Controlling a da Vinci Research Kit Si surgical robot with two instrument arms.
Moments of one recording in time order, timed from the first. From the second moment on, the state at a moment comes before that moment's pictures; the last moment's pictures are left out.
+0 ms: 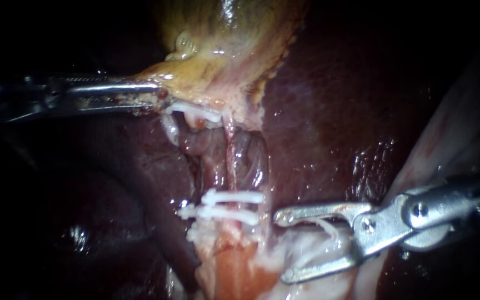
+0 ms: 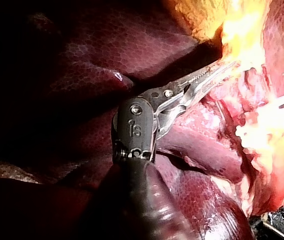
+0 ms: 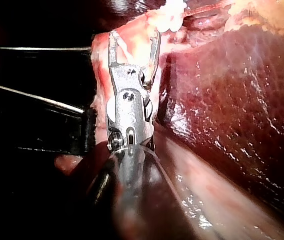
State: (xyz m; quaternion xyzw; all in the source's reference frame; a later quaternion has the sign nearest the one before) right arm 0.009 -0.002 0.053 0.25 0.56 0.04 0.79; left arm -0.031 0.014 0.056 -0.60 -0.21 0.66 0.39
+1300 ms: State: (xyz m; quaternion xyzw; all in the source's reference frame) right arm 0.012 0.008 0.051 0.30 0.54 0.12 0.78; left arm -0.025 0.017 0.050 -0.61 -0.21 0.65 0.40
